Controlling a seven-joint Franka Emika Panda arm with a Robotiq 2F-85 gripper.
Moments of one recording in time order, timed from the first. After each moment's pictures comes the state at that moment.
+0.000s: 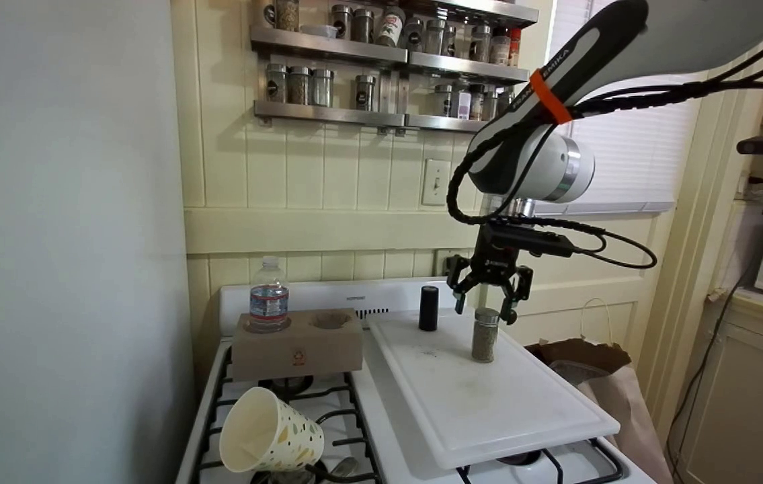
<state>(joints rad) -0.06 0.03 -0.08 -2.30 0.17 2.33 0.16</state>
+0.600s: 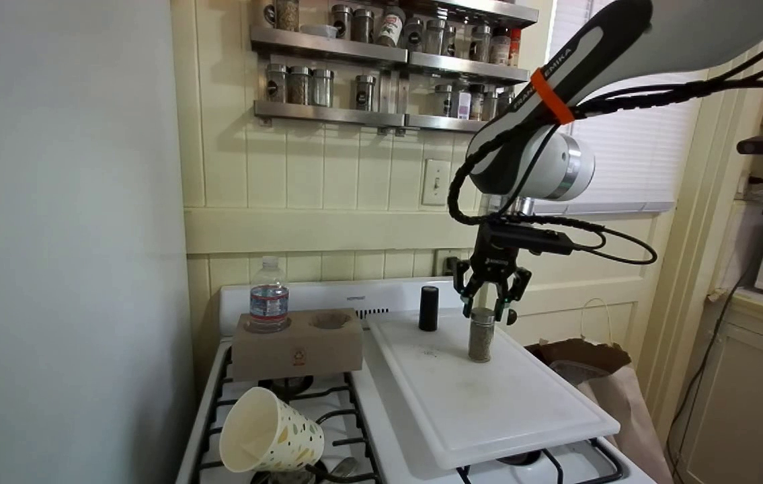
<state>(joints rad) -0.06 0.02 -0.08 -2.30 0.13 2.34 0.19</state>
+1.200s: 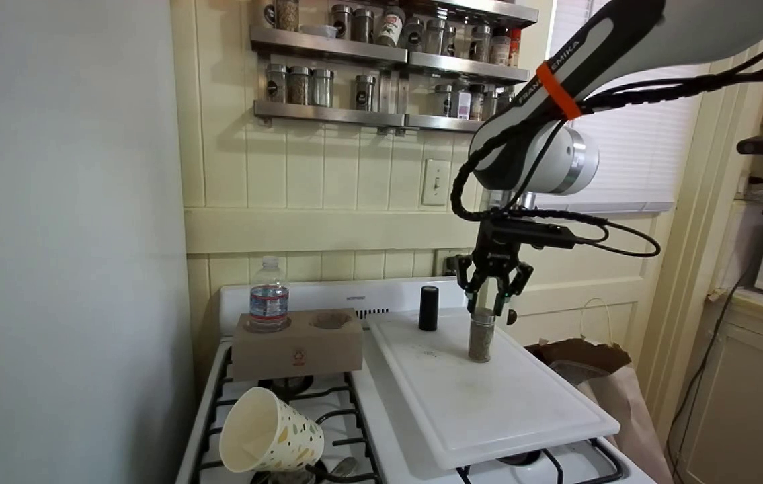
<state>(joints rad) -0.06 0.00 -0.08 -2.31 0.09 2.34 0.22</state>
